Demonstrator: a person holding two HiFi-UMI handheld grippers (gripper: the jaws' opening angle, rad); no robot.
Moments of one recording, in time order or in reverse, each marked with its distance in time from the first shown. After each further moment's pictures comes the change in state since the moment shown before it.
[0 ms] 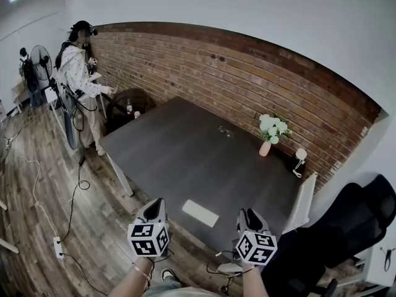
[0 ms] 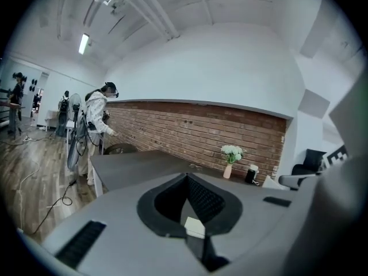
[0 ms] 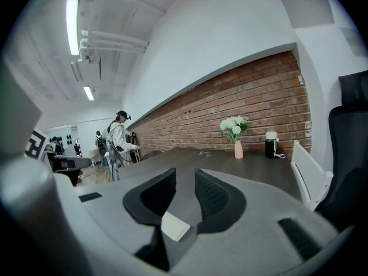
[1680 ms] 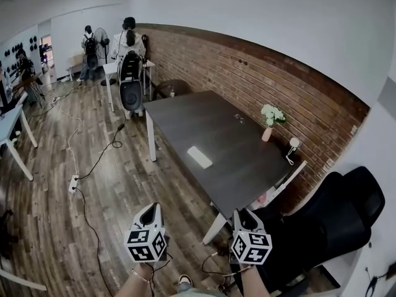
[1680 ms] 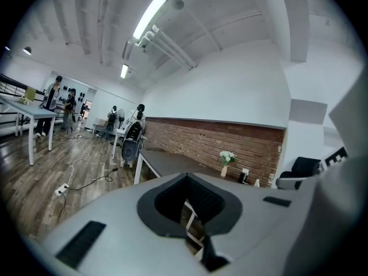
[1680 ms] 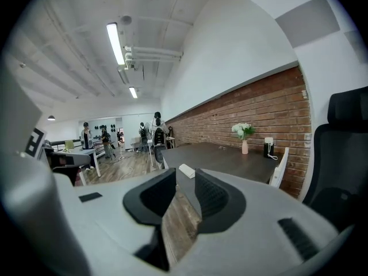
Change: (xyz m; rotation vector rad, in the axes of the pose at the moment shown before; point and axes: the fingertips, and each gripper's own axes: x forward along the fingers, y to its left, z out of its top) left arm -0.386 -0.242 -0.136 -0.127 -0.153 0.346; right arm -0.349 -0.089 -0.062 -0.180 0.025 0.355
